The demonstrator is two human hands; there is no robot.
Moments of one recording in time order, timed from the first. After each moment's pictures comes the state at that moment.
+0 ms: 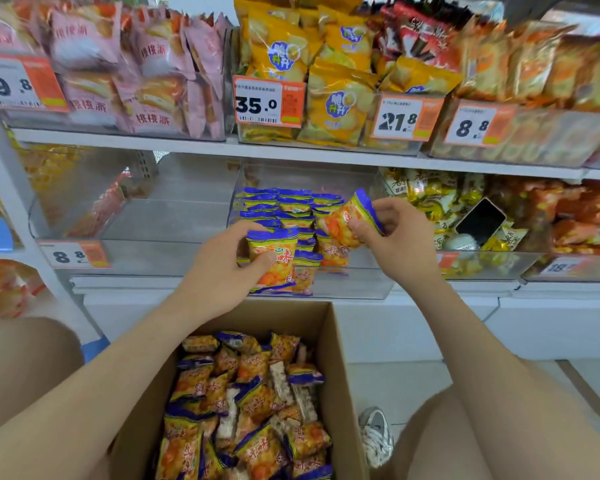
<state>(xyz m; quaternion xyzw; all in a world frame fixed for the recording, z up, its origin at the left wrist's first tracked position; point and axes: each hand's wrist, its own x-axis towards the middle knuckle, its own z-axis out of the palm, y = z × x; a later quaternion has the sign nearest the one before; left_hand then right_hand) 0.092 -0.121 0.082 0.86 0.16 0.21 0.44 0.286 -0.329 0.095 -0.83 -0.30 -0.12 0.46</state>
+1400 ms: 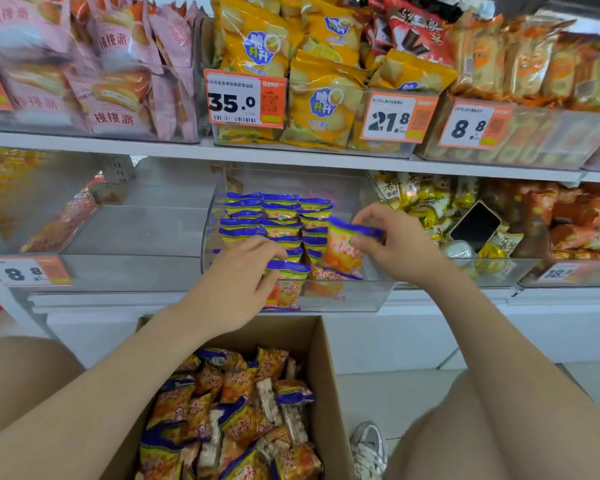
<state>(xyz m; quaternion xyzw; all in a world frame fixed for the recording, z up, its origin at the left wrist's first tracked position) 0.146 -0.119 0.057 0.97 0.03 0.18 0.18 0.344 -0.340 0.098 -0.87 -0.39 -0.02 0.30</state>
